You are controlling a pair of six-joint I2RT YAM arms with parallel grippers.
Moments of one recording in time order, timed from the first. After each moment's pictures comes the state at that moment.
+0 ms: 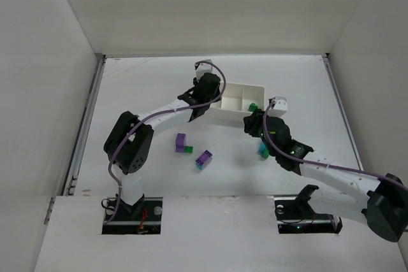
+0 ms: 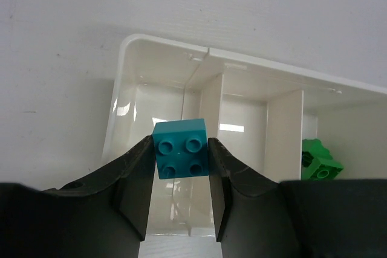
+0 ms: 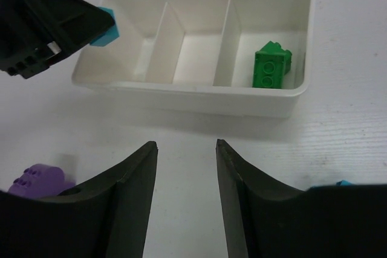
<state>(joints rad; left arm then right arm) -0.70 1.83 1.30 -0.03 -0.43 -0.57 0.75 1.04 0.54 0.16 0.52 0.57</state>
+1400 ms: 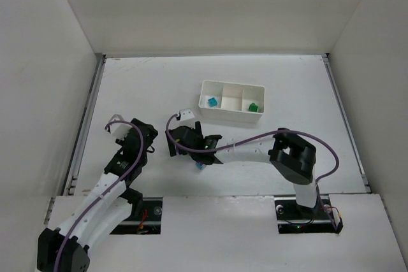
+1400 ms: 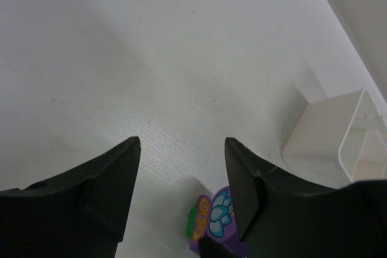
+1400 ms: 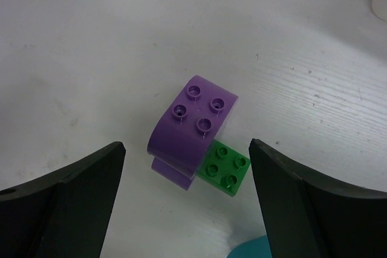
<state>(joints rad) -0.41 0.69 0.38 -0.26 -0.59 -1.01 1.19 1.93 1.31 -0.08 0.52 0.62</state>
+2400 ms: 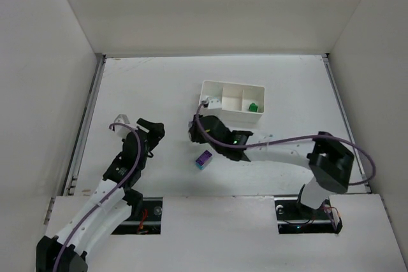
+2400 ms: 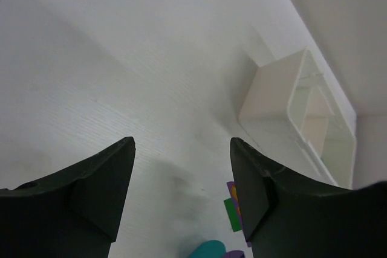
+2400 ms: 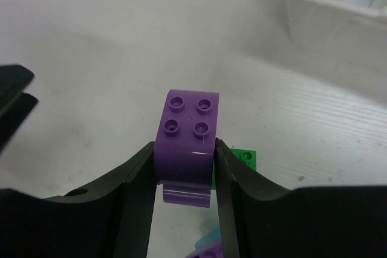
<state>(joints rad) -0.43 0.60 0.33 -0.19 -0.44 -1.01 1.11 1.72 1.12 0.01 0.54 0.66</state>
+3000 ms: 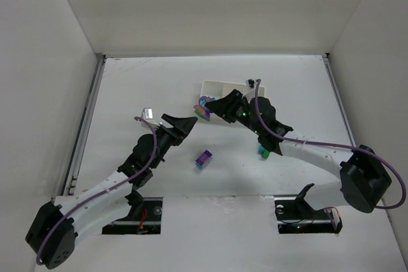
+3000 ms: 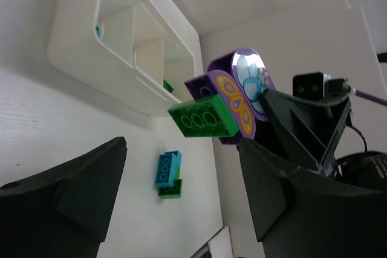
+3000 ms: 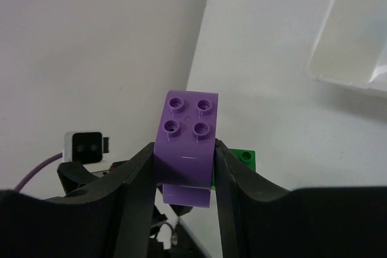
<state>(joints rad) -0.66 0.76 0.28 0.41 -0.21 -1.17 0.75 1.35 0.80 0.44 0.01 1.04</state>
